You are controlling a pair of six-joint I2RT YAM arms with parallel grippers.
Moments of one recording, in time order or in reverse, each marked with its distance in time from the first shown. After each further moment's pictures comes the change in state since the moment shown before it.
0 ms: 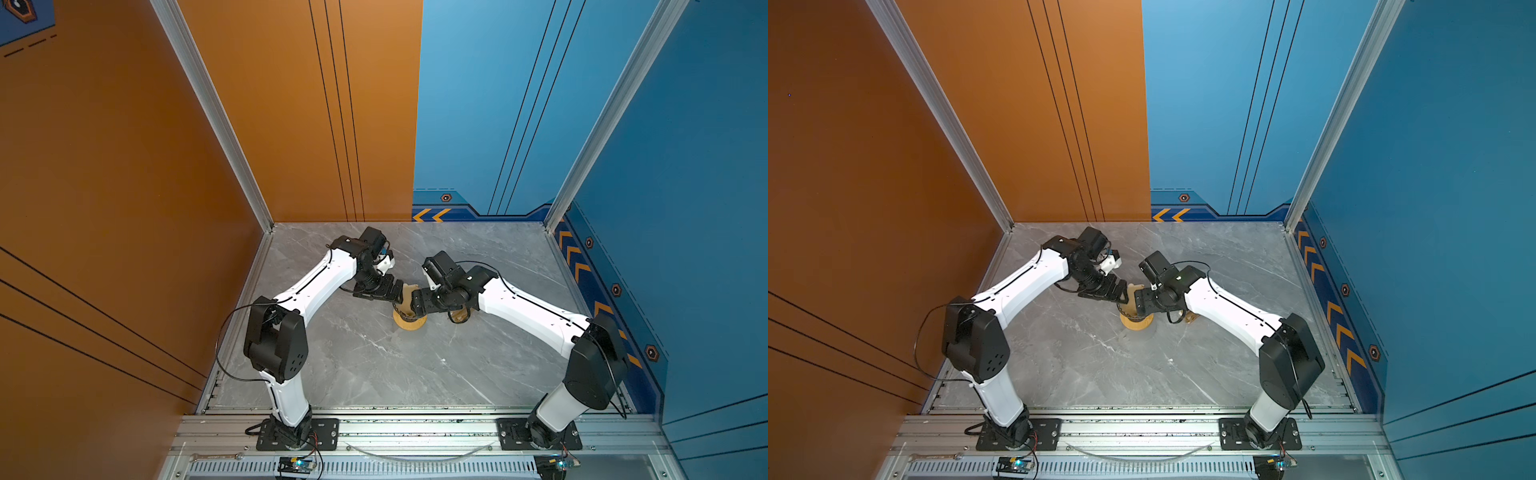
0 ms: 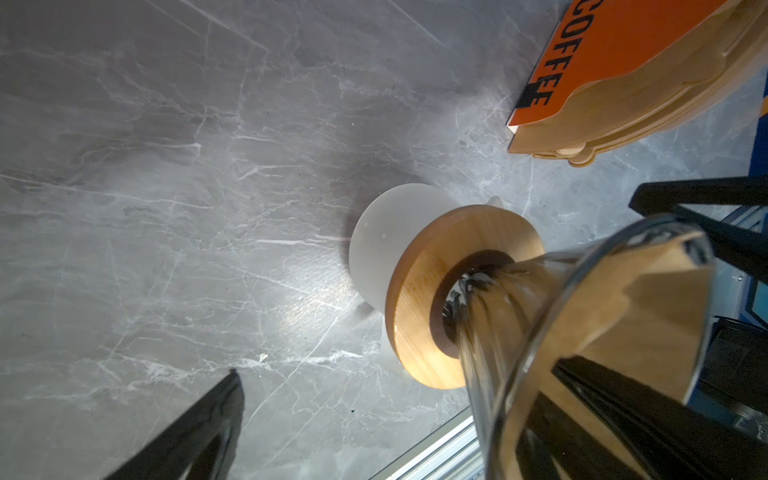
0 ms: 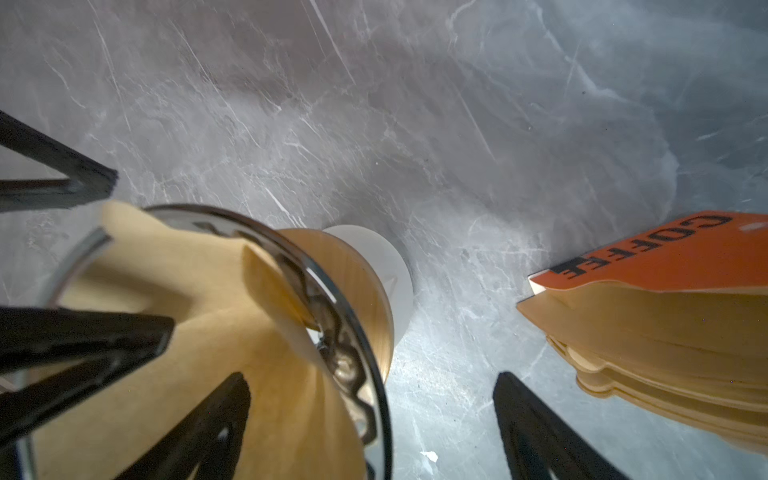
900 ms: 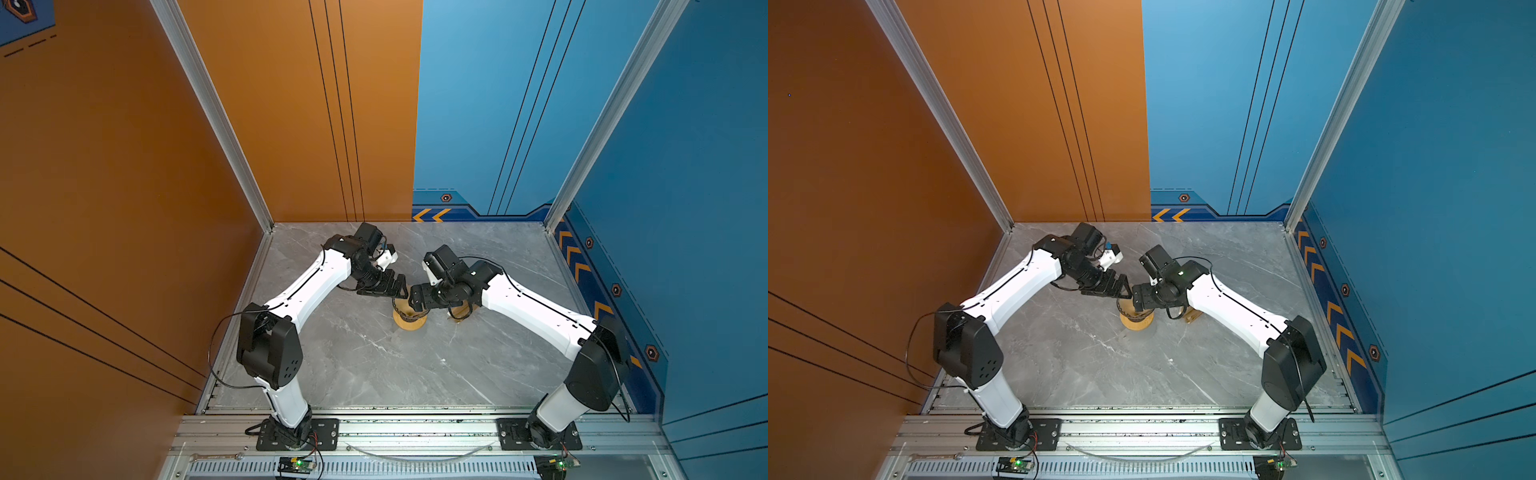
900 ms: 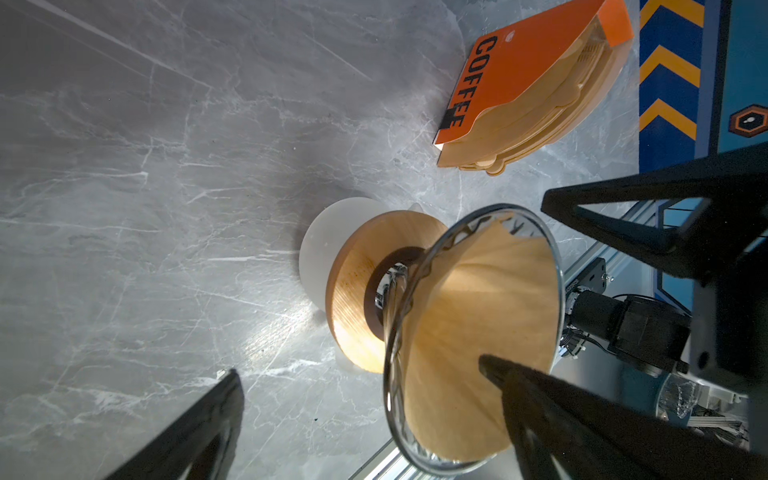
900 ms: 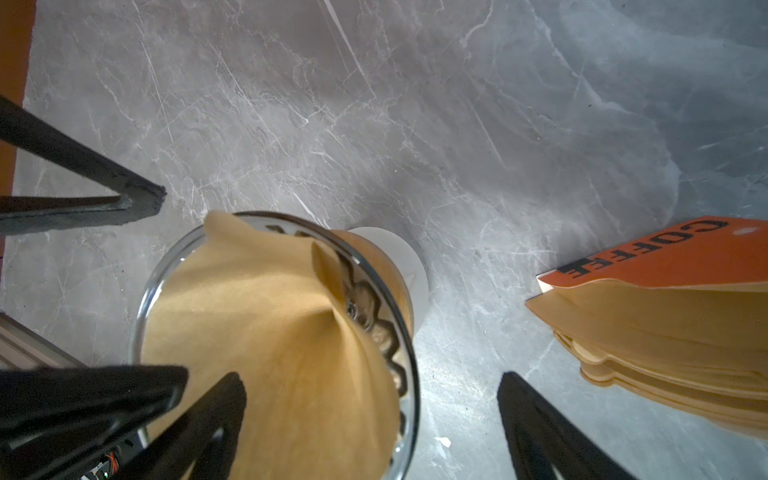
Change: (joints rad) left arm 0.006 -0.050 -0.001 0.036 0.101 -0.003; right arm 0.004 0.005 0.049 -0.050 -0.037 0.008
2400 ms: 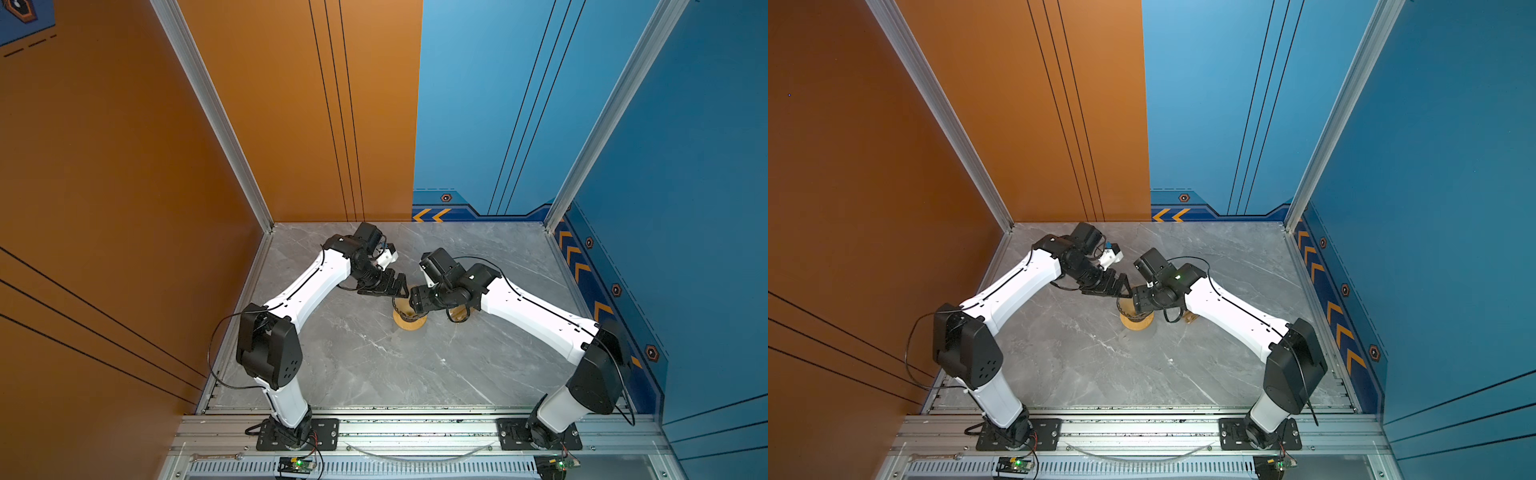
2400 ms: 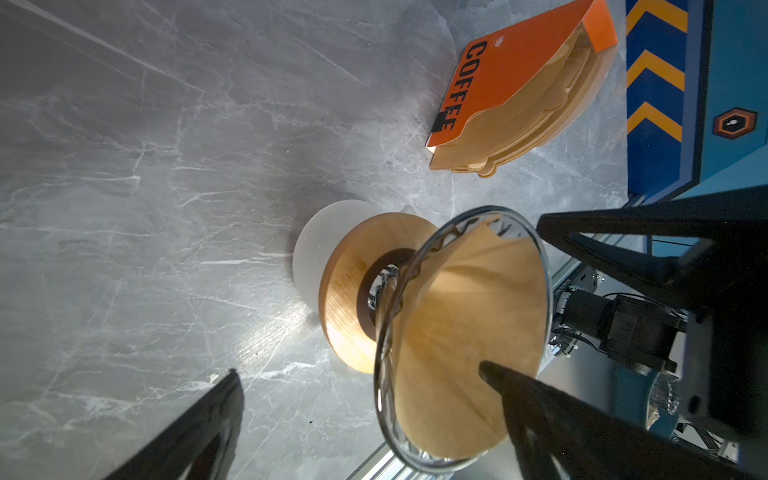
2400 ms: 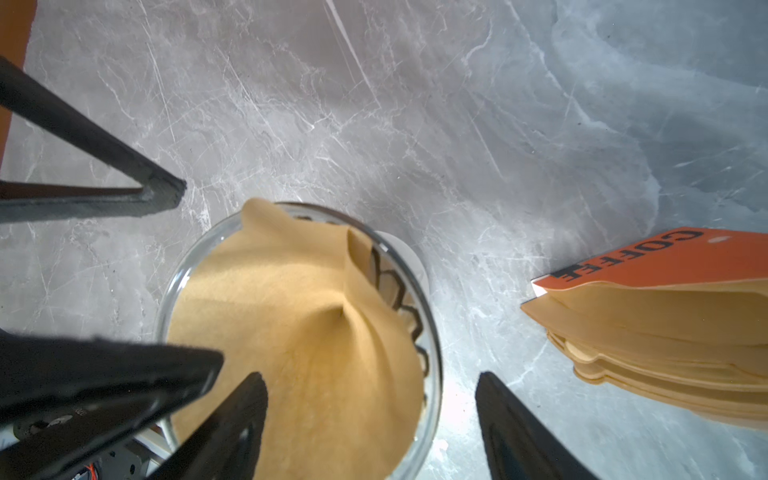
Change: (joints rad) left arm 0.008 -0.002 -0.002 0.016 0.039 -0.007; right arm 0.027 -0.015 0.008 0.003 0.054 -0.002
